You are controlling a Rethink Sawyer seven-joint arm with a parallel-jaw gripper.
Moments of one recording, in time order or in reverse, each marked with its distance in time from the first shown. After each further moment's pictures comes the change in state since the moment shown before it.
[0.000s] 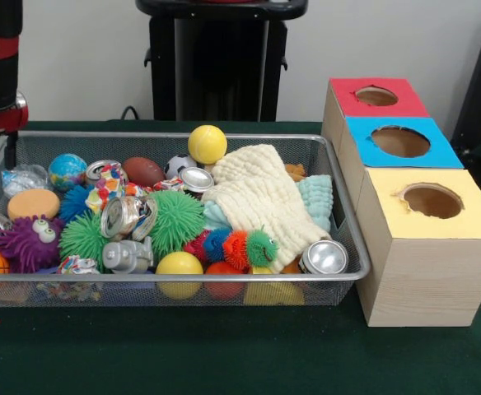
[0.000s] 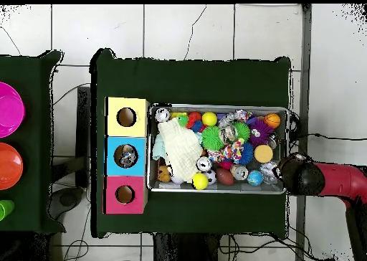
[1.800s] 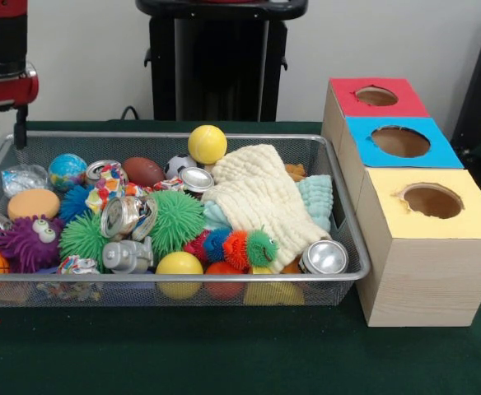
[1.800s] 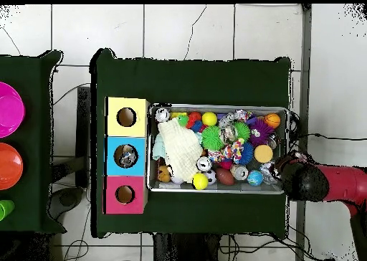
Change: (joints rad) arm -0.060 -0.104 0.119 0.114 0.033 -0.003 0.000
